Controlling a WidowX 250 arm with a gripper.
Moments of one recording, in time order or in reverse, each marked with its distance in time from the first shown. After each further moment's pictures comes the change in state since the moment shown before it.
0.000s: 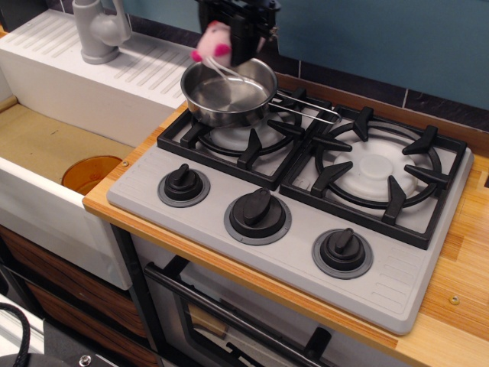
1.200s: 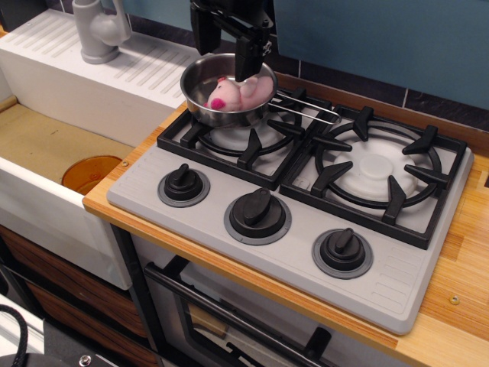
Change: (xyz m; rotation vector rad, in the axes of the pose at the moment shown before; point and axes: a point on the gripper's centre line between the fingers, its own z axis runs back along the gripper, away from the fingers) arm 0.008 0.019 -0.018 0.057 -0.044 -0.020
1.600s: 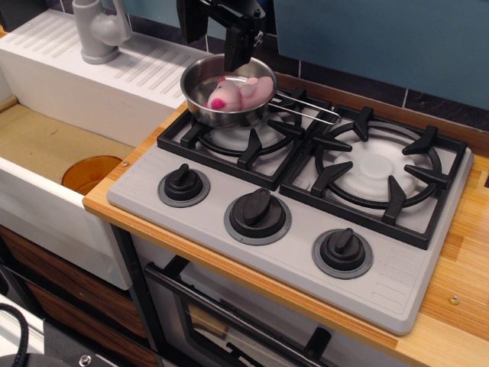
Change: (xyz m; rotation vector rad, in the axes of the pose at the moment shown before) arm -0.008 -0.005 0.020 0.057 -0.016 0.022
